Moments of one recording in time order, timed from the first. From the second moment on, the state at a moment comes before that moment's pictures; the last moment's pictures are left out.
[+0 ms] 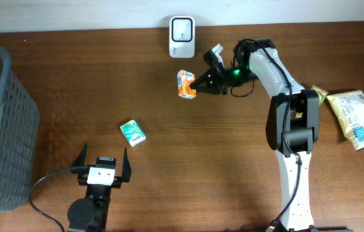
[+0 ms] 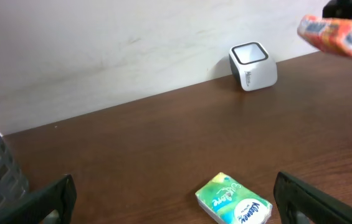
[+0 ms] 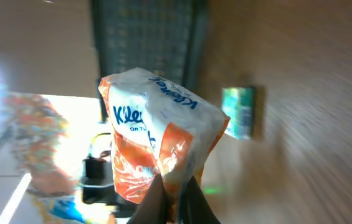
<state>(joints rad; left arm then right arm) -0.17 0.01 0.01 -0.07 -0.12 0.23 0.14 2.50 2.12 -1.41 -1.45 -0.34</state>
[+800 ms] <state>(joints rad) -0.17 0.01 0.01 -0.07 -0.12 0.23 0.15 2.13 2.40 -1.57 -1.45 -0.34</state>
